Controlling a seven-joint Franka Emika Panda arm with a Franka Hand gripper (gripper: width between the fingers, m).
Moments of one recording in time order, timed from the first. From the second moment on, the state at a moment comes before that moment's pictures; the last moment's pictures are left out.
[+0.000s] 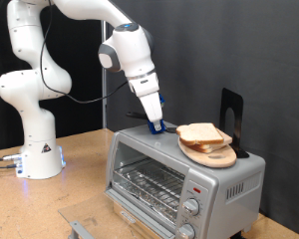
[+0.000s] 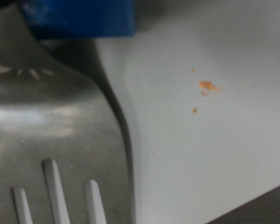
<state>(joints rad) 0.06 -0.33 0.37 -2.60 0.54 2.47 -0.23</state>
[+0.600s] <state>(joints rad) 0.06 -0.31 0.38 -2.60 0.54 2.51 -0.22</state>
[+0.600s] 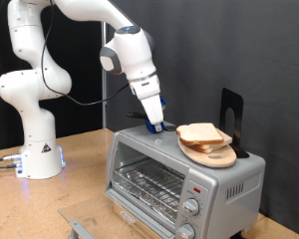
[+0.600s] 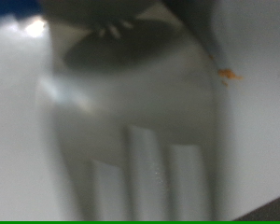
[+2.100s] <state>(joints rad) 0.06 -0.28 0.38 -2.58 0.51 2.54 -0.17</state>
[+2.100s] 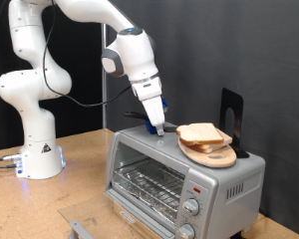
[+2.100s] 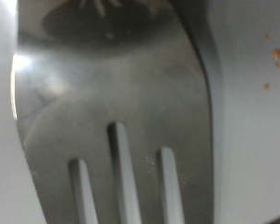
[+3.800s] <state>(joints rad) 0.05 -0.39 0.39 -2.61 0.46 2.44 -0.27</state>
